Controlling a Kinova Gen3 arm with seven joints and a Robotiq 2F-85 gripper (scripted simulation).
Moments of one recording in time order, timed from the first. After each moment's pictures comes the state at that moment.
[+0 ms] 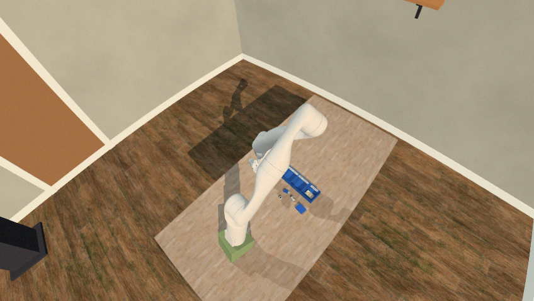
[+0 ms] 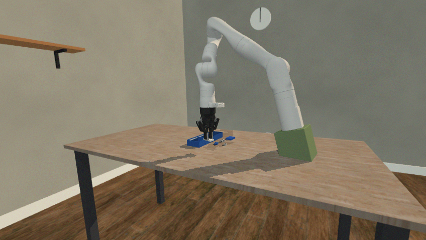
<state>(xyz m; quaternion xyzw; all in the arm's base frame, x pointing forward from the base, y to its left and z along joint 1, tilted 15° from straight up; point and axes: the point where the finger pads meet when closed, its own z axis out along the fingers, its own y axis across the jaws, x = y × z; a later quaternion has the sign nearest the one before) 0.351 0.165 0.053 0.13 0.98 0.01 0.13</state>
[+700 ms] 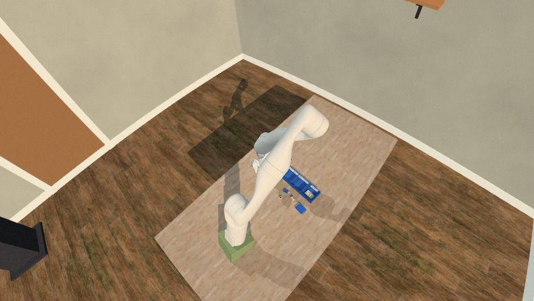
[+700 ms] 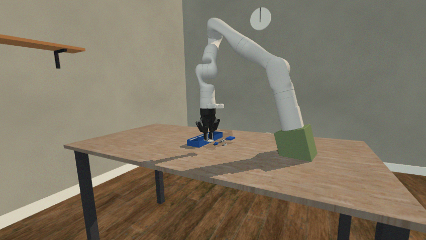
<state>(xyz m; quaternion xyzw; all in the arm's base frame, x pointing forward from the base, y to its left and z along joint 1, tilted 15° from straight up) 0.357 0.158 0.050 0.18 0.98 0.01 0.13</state>
